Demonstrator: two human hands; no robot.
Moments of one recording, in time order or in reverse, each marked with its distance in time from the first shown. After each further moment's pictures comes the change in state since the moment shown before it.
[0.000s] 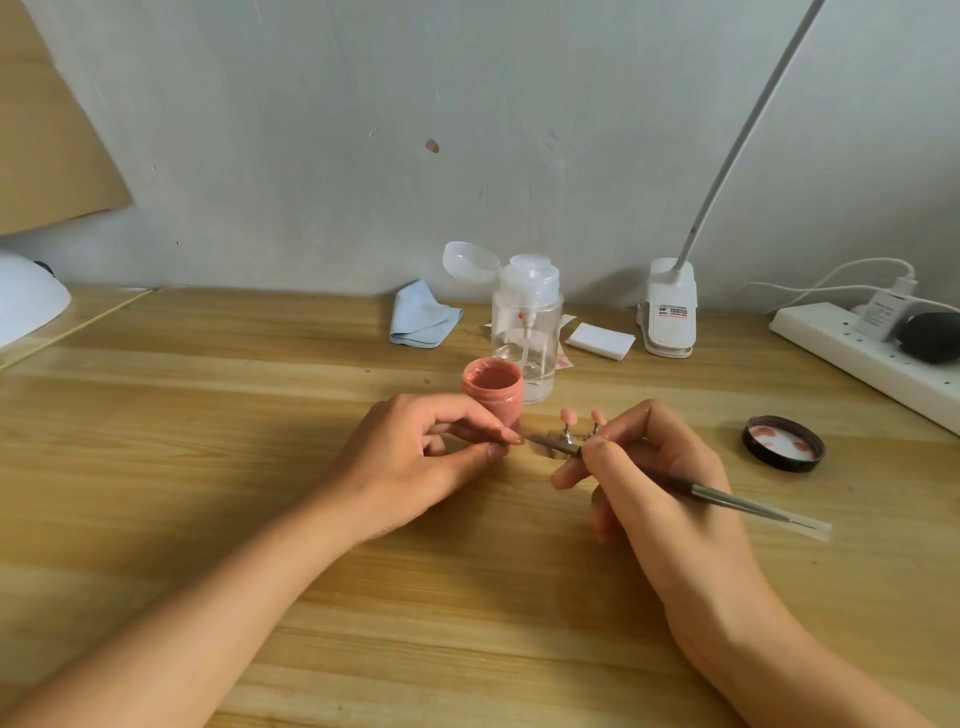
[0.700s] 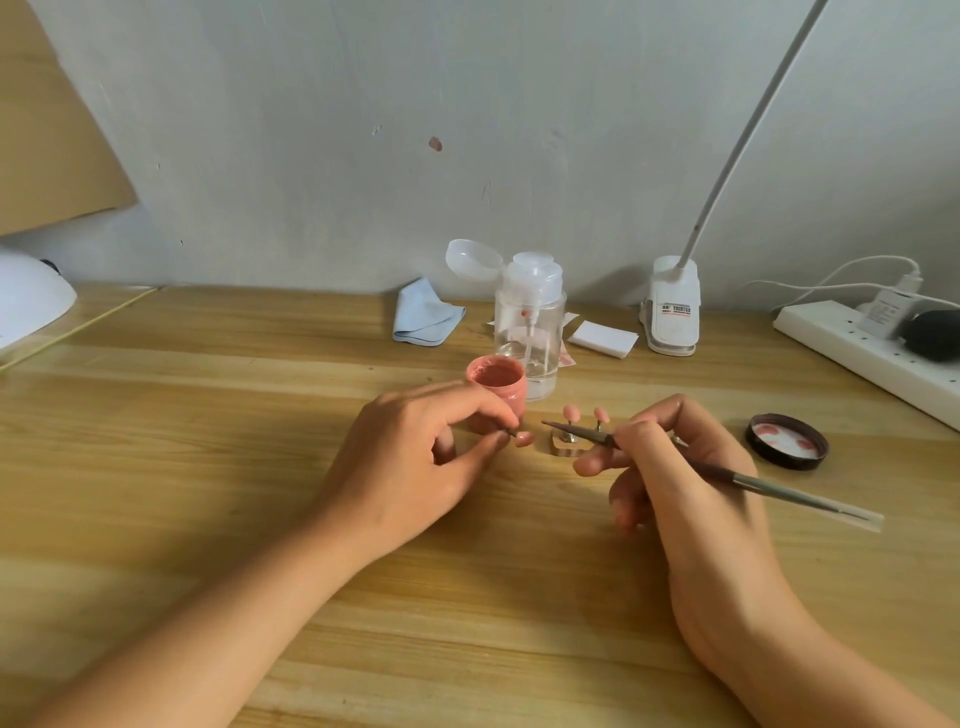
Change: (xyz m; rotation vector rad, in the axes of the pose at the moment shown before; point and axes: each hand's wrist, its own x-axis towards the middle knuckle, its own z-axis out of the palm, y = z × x) left_hand -0.010 0.015 0.004 0.432 0.199 0.349; right_hand -0.001 -0.008 -0.003 0.107 0.092 0.038
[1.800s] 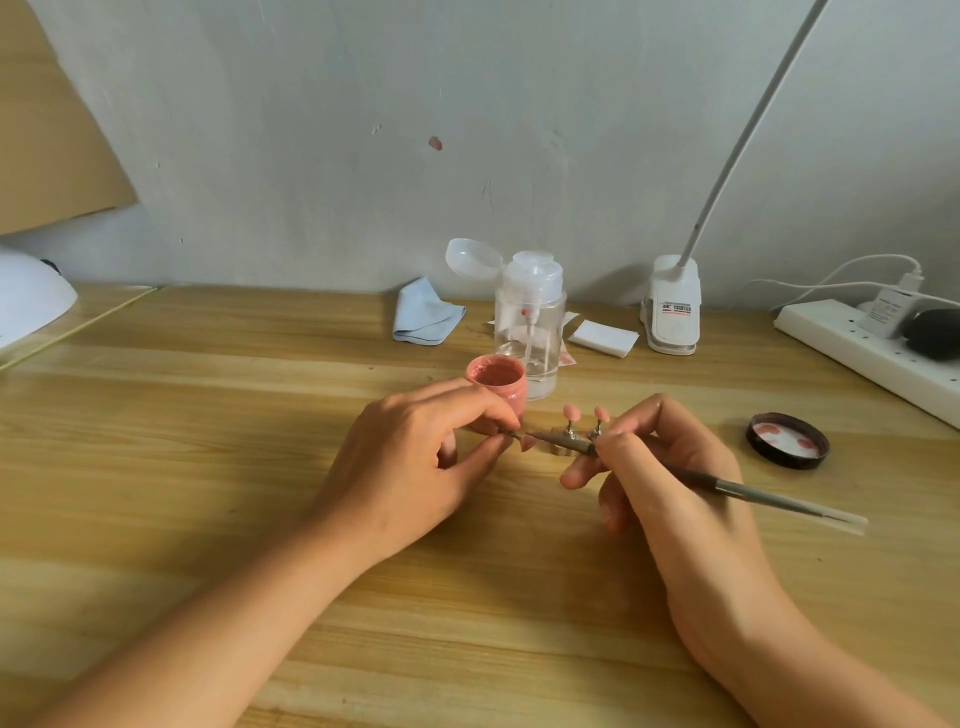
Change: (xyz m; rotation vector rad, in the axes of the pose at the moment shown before) left_hand -0.001 -0.004 0.002 0.040 0.003 0.063; right_hand -0.003 0.001 0.002 -0.025 -0.104 -0.014
